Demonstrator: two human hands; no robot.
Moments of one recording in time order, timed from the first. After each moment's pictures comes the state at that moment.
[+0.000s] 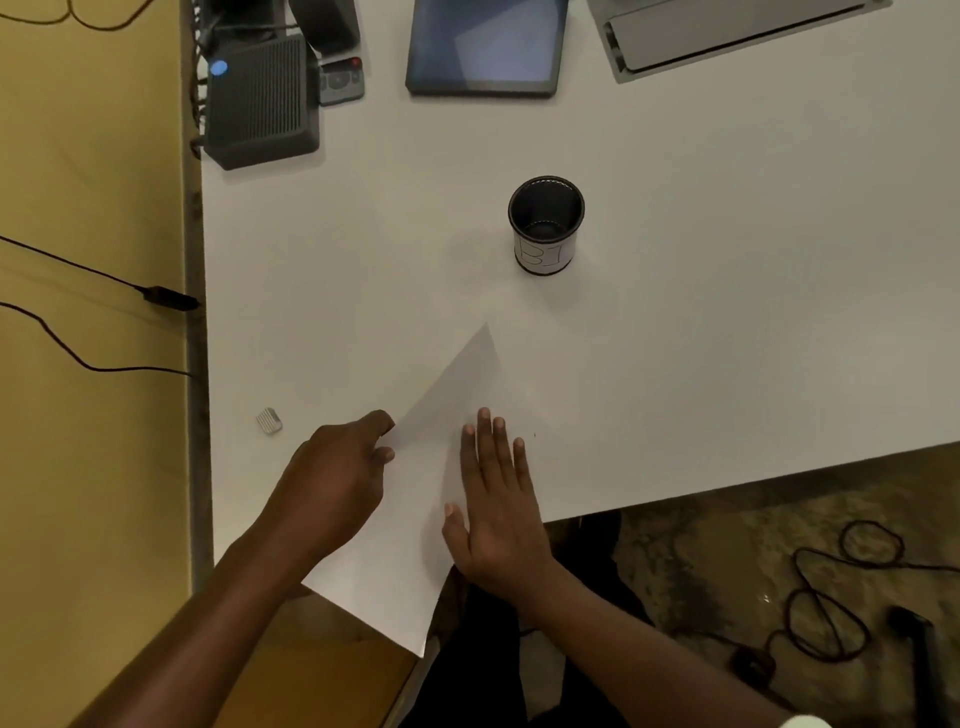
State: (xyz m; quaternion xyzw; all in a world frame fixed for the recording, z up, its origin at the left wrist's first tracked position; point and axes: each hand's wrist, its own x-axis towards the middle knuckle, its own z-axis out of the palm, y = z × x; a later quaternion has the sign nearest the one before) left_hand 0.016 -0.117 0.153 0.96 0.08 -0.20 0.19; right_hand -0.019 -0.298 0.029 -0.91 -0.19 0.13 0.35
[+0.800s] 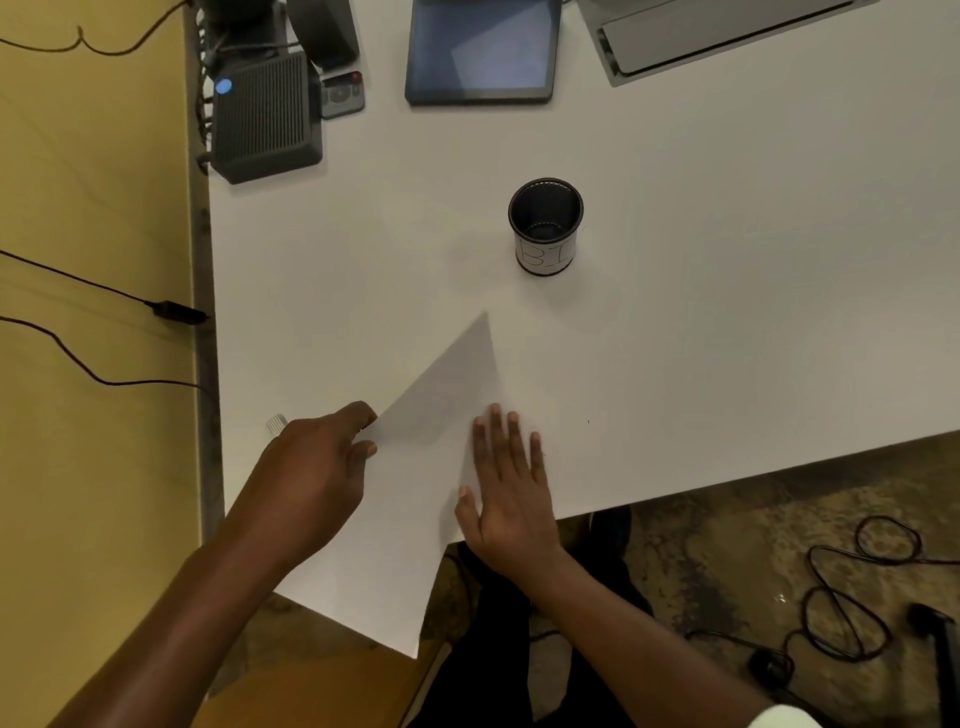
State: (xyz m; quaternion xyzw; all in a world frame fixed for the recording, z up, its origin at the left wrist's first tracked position) left_hand 0.013 -0.103 0.186 0.97 0.05 -0.15 0.20; right_hand -0.014 -0.295 0.018 -0.93 -0.15 0.10 0.31
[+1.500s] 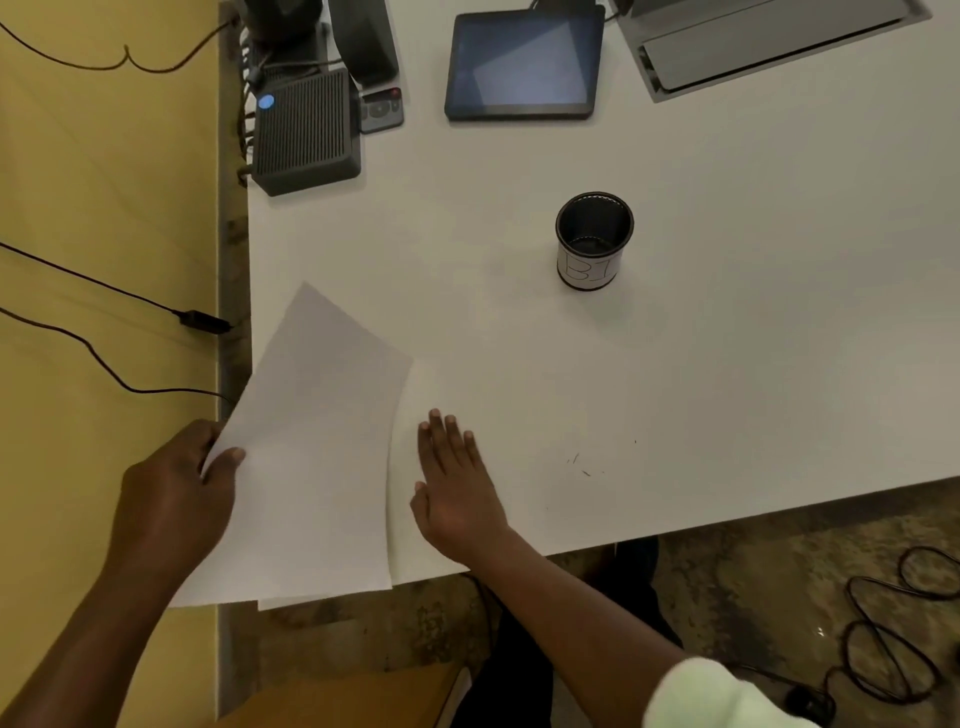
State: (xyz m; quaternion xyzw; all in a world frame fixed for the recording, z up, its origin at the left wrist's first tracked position) left_hand -0.012 0.024 0.182 0.95 0.27 -0.05 0.16; right_hand 0.008 -0.185 -0.016 -0.90 -0.24 0.18 0.33
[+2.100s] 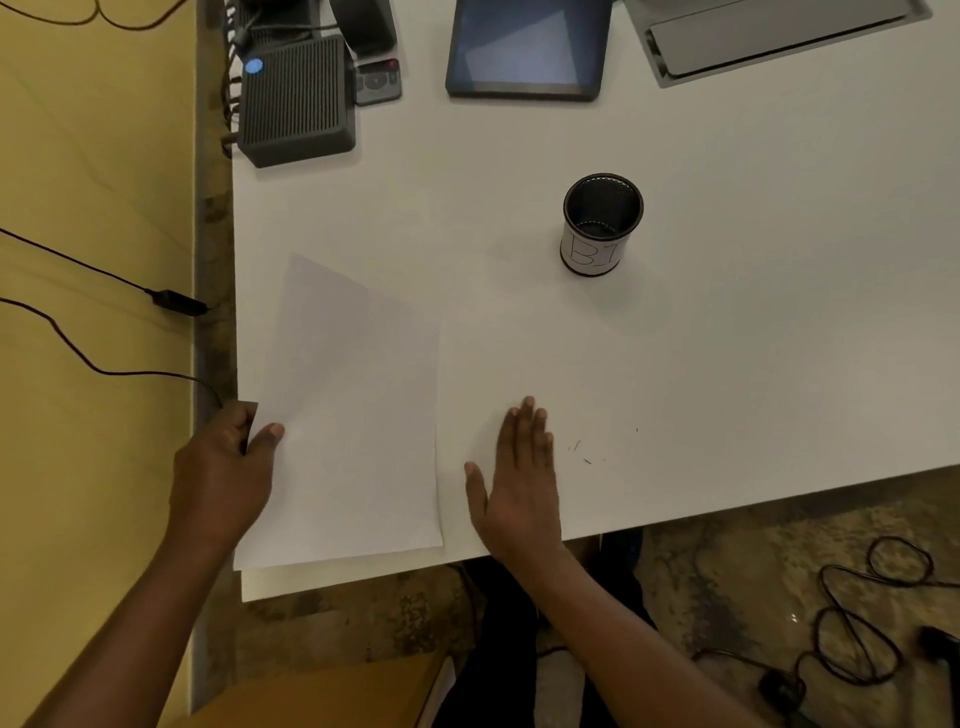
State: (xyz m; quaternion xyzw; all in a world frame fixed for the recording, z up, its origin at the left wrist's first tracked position) left_hand -0.008 0.023 0.123 0.90 0.32 -0.03 0.30; right_hand -0.008 -0.237 -0.014 -0.94 -0.08 0.12 0.32
